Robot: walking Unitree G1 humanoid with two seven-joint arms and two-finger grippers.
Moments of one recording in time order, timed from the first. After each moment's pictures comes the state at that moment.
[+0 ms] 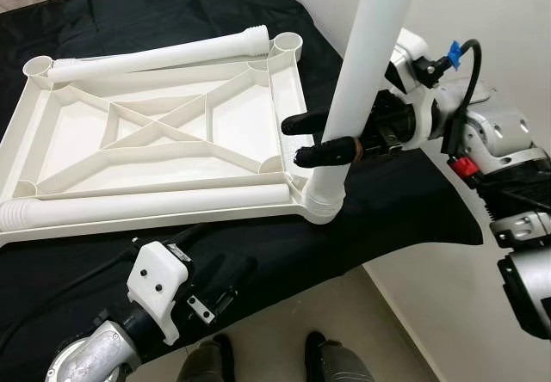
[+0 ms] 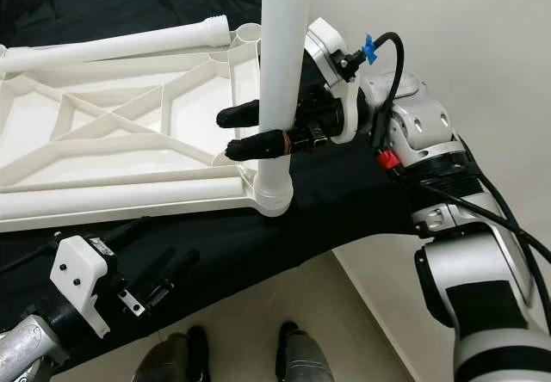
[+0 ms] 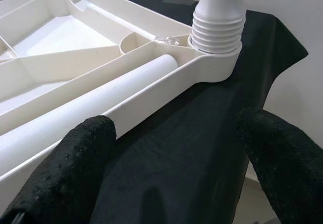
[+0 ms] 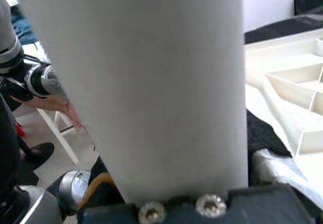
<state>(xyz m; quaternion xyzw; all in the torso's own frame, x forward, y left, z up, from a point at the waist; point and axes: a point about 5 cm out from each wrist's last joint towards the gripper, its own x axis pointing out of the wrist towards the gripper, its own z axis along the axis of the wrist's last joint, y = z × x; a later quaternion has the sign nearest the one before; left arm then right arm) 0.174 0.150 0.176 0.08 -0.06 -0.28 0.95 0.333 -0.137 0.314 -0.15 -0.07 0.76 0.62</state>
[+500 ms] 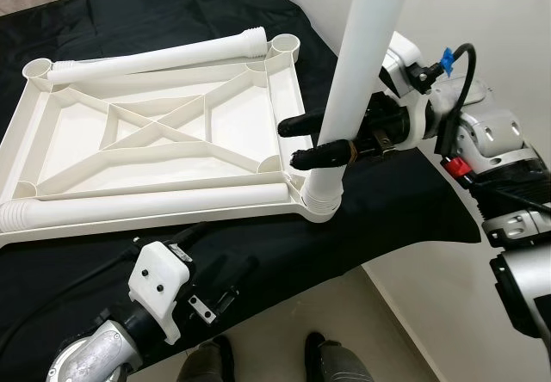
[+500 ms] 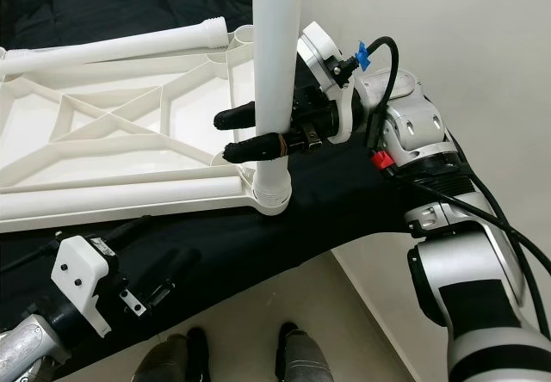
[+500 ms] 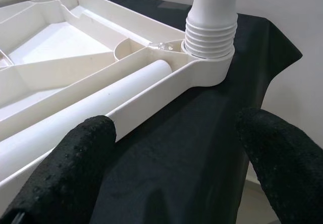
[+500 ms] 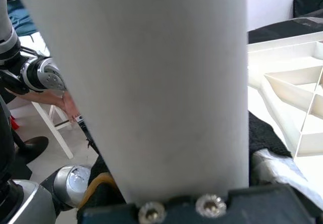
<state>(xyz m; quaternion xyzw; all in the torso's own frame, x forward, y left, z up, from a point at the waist) 0.175 0.147 0.178 0.09 -0.07 -0.29 0.95 0.335 -0.135 0.313 -0.17 -0.07 0.76 0.63</state>
